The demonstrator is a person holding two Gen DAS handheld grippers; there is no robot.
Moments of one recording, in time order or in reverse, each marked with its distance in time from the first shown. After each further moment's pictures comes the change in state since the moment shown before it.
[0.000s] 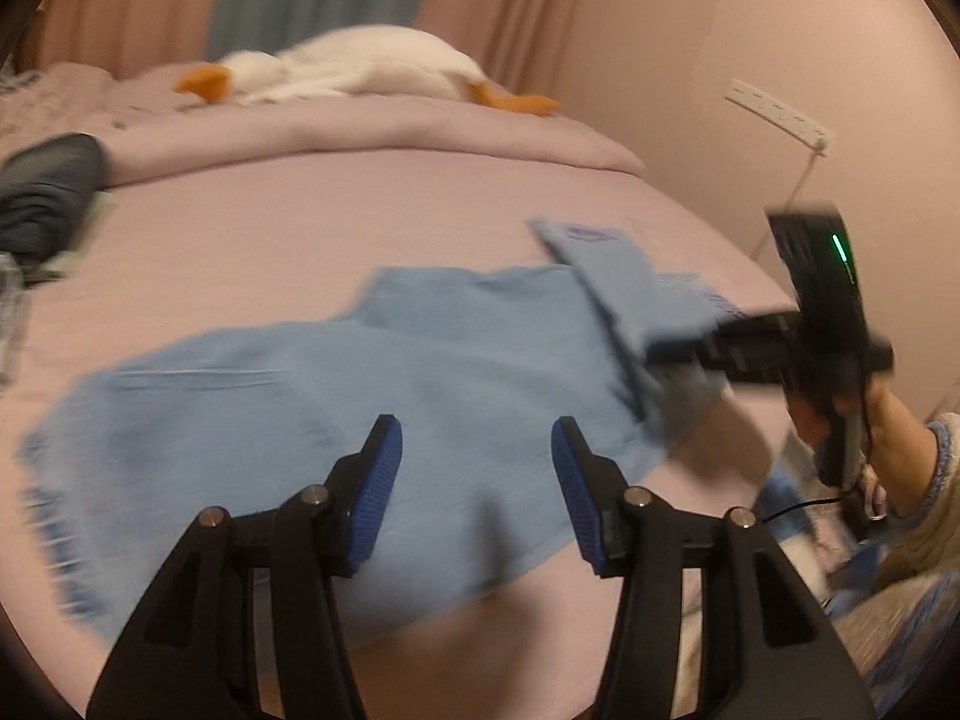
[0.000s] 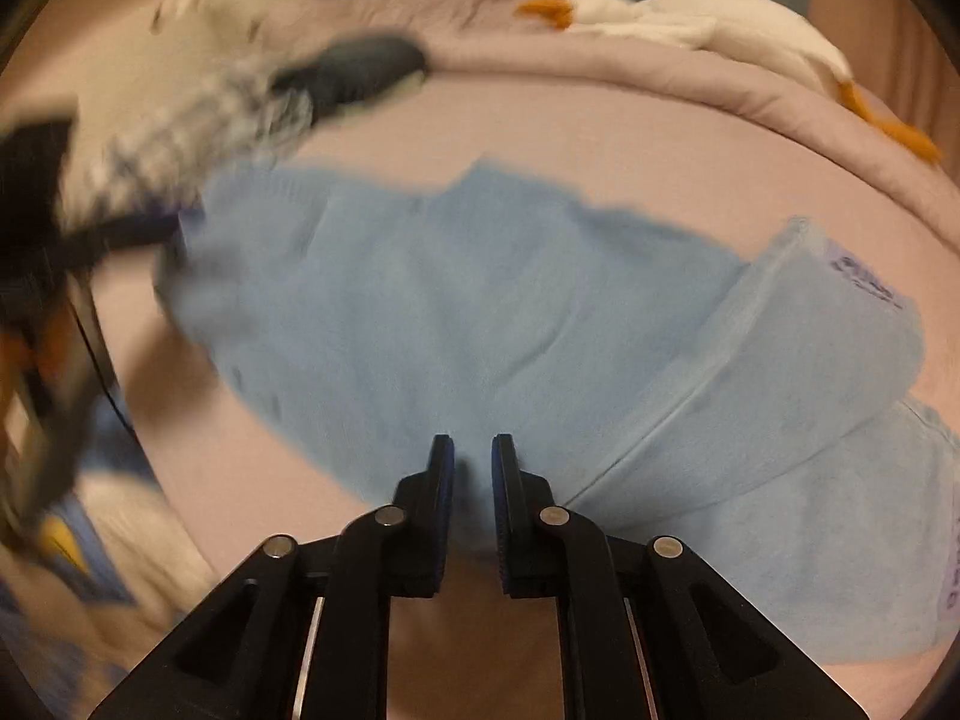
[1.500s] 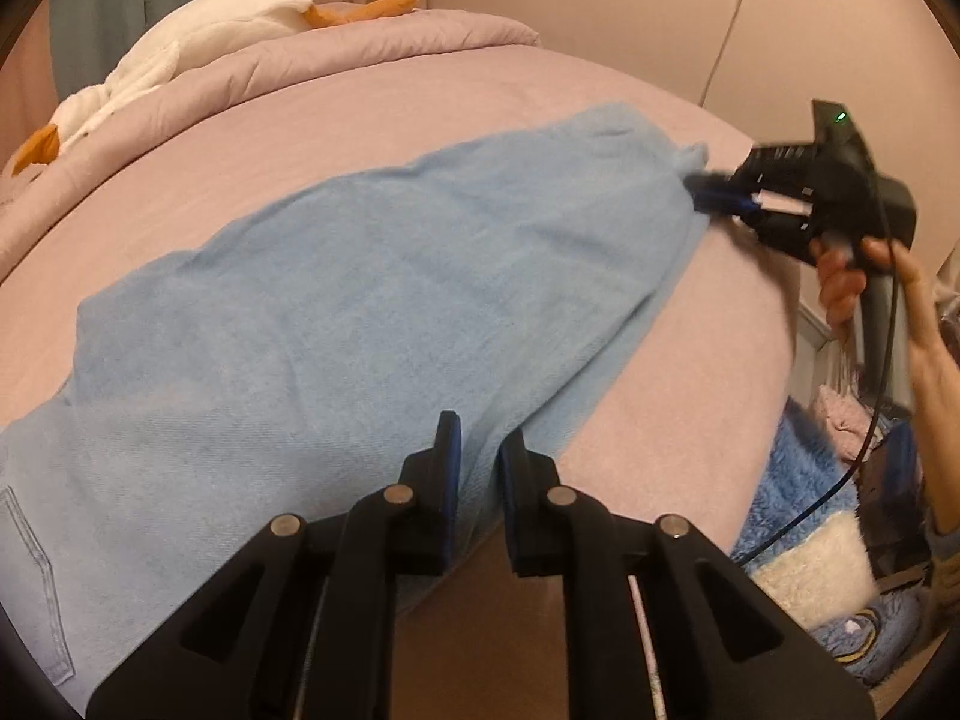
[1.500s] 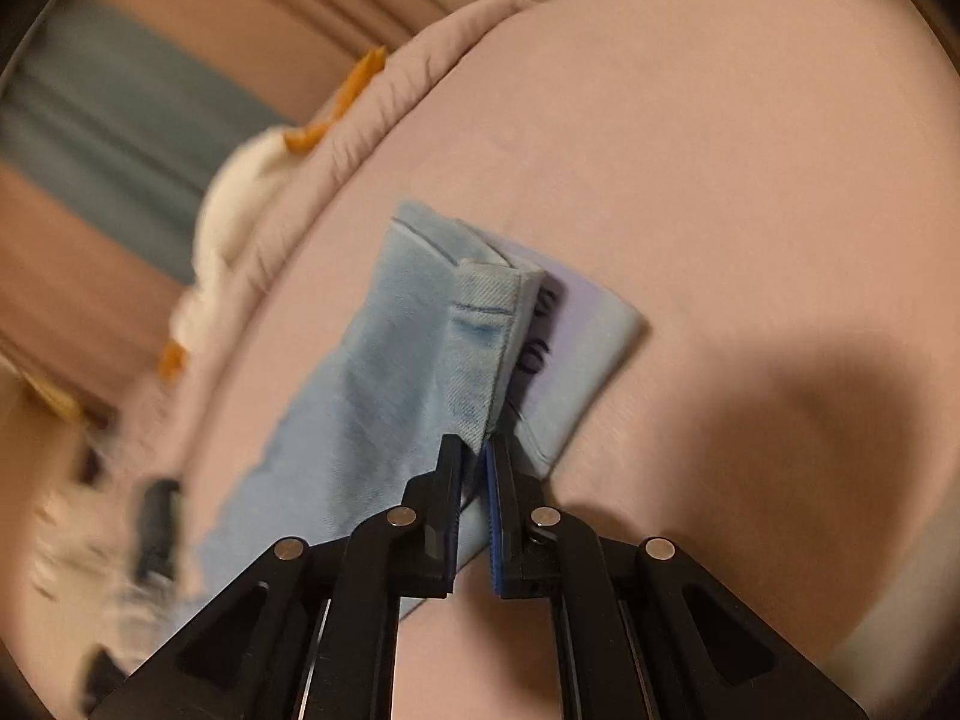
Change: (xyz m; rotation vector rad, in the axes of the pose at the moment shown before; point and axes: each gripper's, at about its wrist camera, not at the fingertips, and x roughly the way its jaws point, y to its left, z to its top) left arm 0.123 -0.129 0.006 0.293 0.221 -0.012; right arm -0.122 -0.175 -0.189 1.132 -0.432 -0.155
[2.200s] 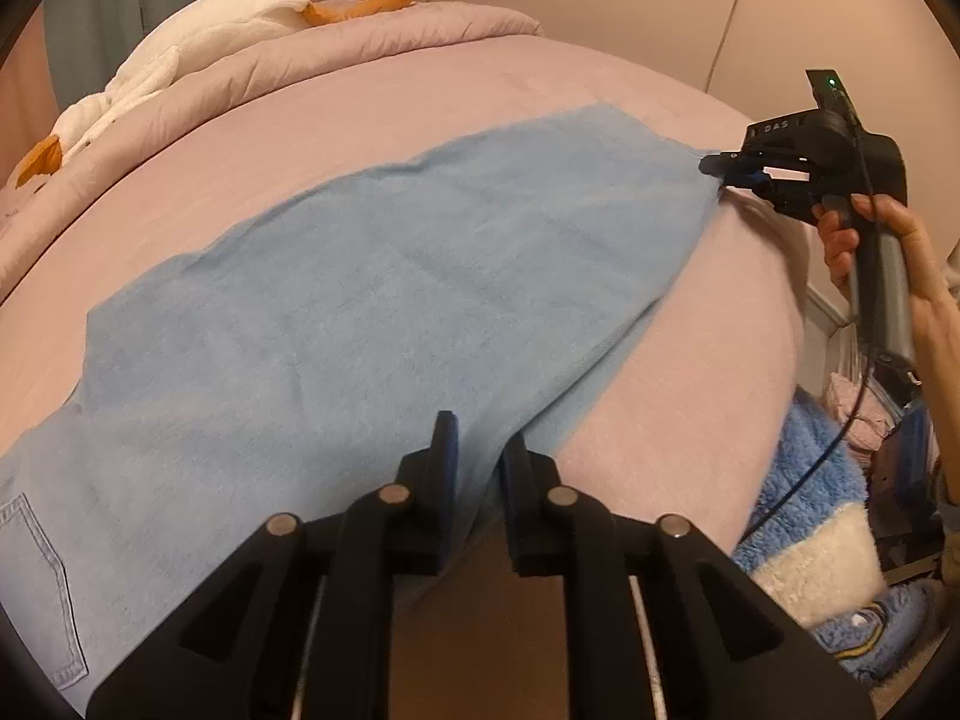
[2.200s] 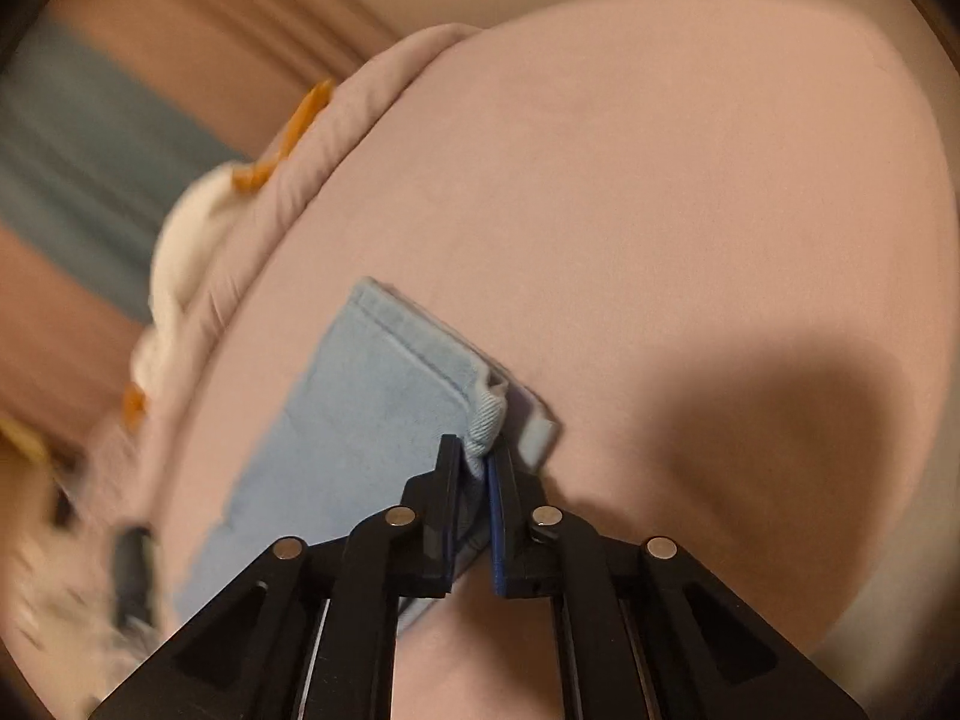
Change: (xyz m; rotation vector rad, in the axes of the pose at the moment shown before) left arm -0.004 -0.003 -0.001 0.021 0.026 0.021; right arm 0.002 -0.002 0.020 0.065 -0.064 -0.134
